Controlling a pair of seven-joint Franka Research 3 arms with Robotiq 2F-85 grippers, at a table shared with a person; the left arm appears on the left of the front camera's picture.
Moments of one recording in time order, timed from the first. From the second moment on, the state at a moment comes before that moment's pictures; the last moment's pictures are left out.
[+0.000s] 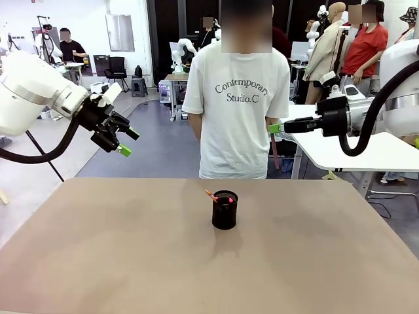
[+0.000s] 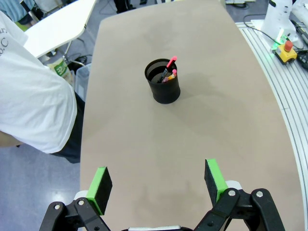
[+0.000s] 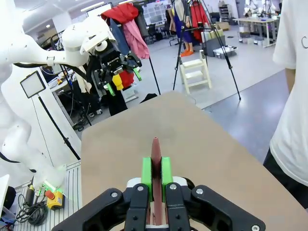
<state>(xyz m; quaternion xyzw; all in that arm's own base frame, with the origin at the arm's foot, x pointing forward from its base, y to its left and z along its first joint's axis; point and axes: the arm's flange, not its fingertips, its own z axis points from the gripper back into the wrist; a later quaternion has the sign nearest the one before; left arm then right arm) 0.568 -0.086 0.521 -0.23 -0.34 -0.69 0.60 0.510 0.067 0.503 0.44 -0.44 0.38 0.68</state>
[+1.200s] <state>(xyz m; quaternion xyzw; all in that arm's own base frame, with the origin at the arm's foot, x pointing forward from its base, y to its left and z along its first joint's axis) 0.568 -0.086 0.522 -0.23 -0.34 -0.69 0.60 0.571 0.180 0.398 0.47 -0.45 0.51 0.56</state>
